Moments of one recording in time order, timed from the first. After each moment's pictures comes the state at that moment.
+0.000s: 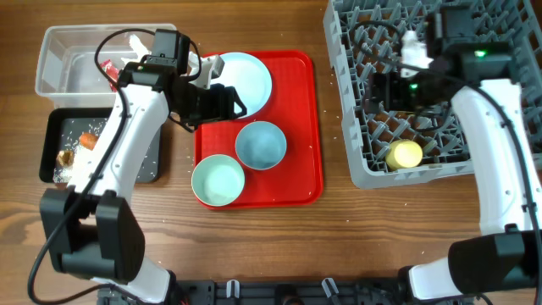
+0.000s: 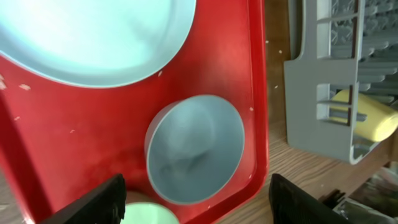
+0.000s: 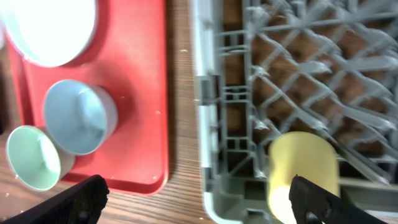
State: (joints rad) left arm -0.16 1.74 1.43 -0.96 0.49 -0.15; right arm 0.08 1.65 1.66 -1.30 -0.22 0.08
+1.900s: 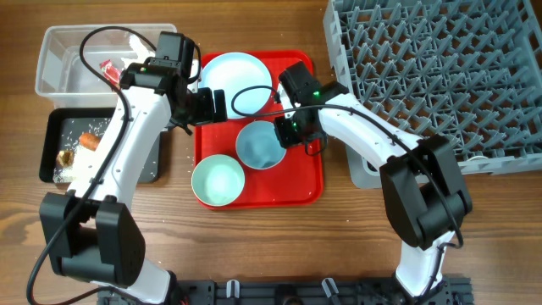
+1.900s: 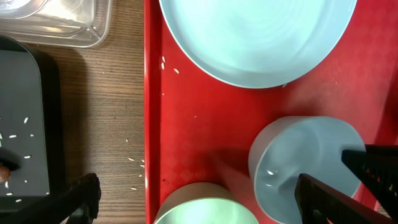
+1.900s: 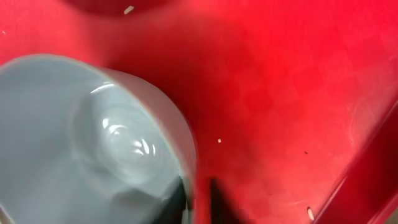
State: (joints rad) left arm -0.18 1.73 1.43 -1.01 0.07 -0.28; right arm 0.53 2.01 1.42 -0.75 -0.22 0.23
